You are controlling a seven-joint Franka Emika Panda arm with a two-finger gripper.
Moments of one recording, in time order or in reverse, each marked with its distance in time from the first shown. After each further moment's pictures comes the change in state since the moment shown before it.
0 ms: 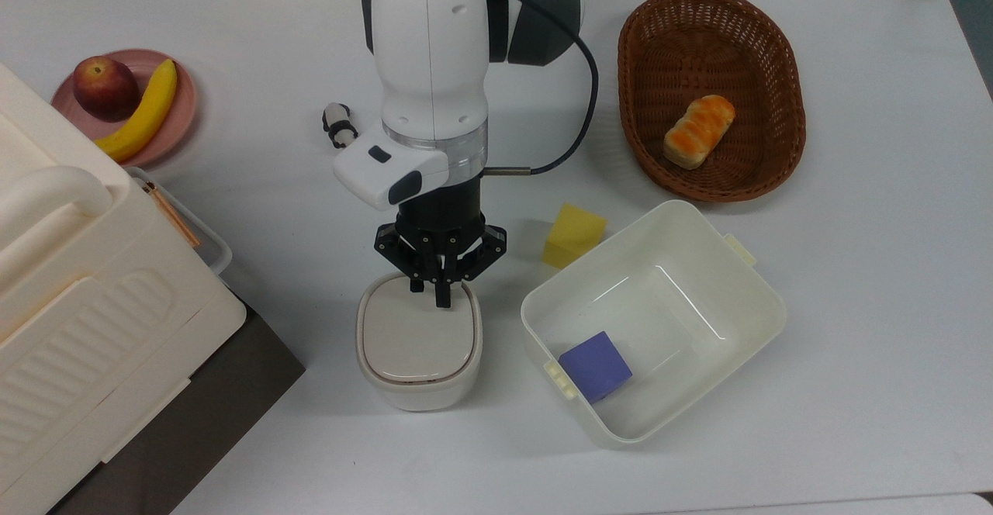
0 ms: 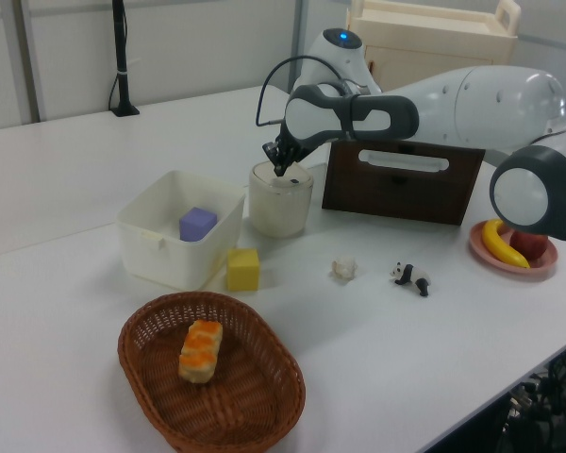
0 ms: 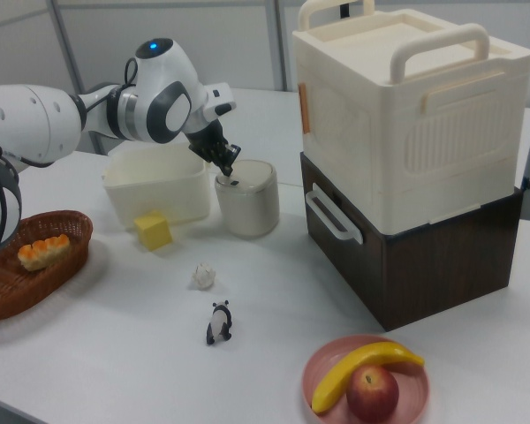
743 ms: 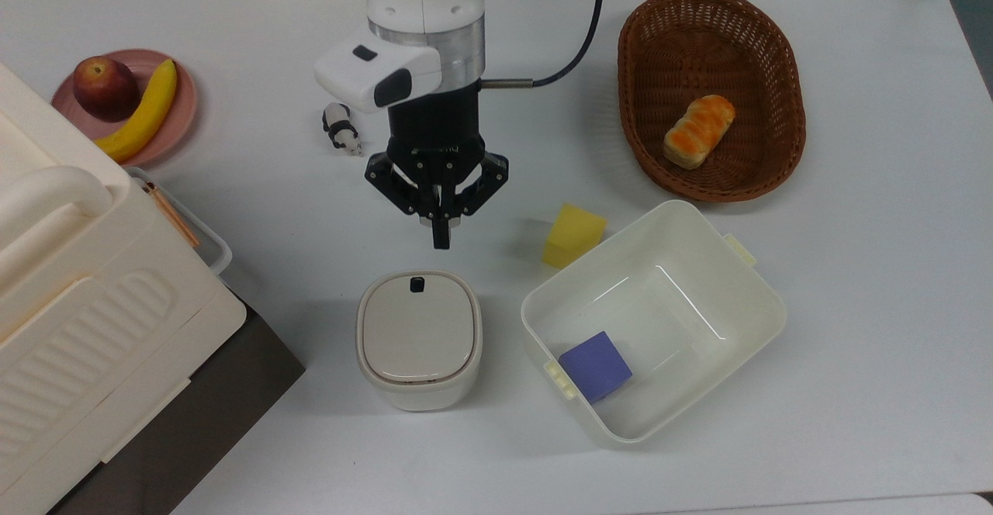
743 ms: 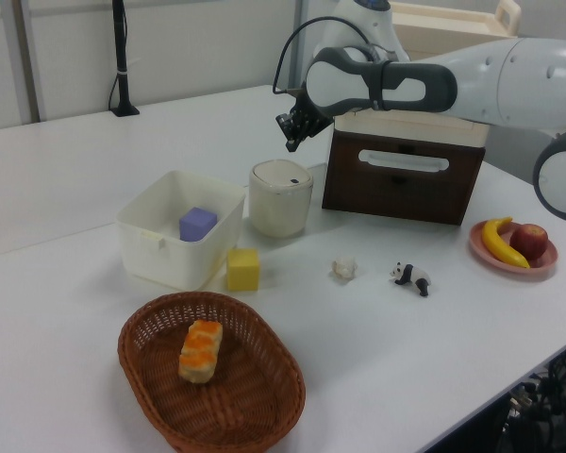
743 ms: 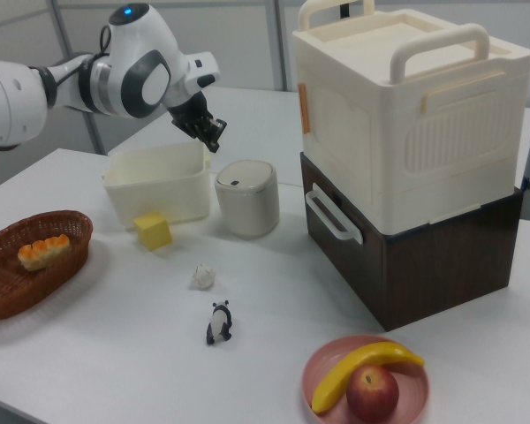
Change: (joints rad) arm 0.003 -0.175 0.003 -0.101 0.004 -0.033 0.000
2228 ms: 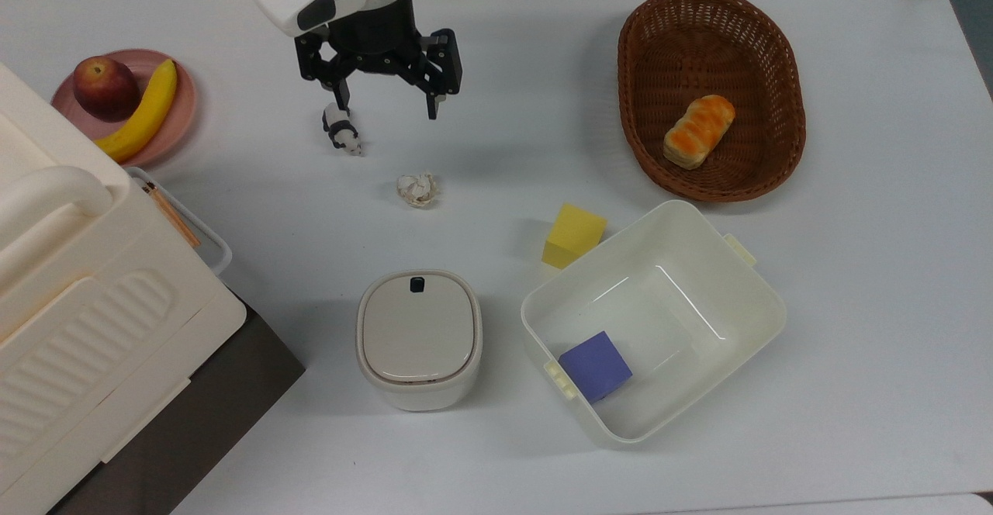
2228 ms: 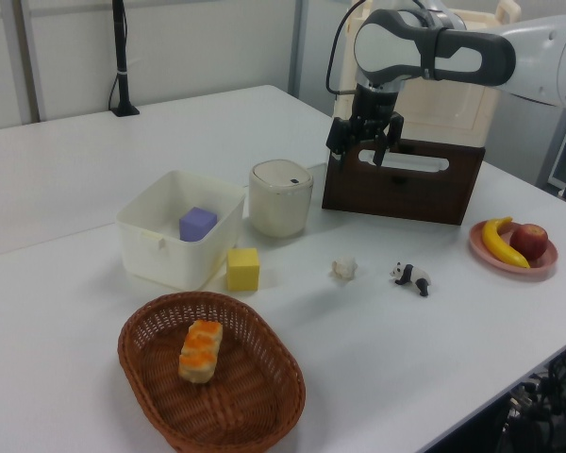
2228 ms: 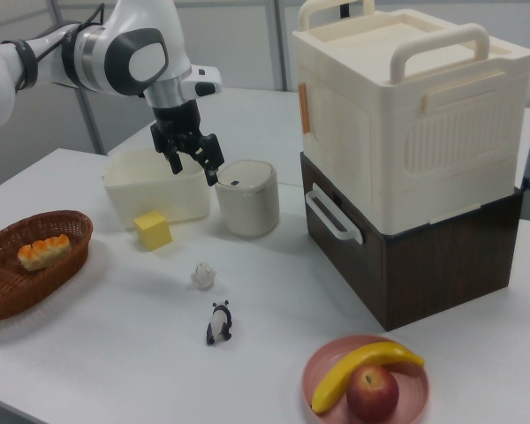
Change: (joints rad) arm -0.057 -0.189 -0.023 -0.108 -0.002 -0.449 -0.001
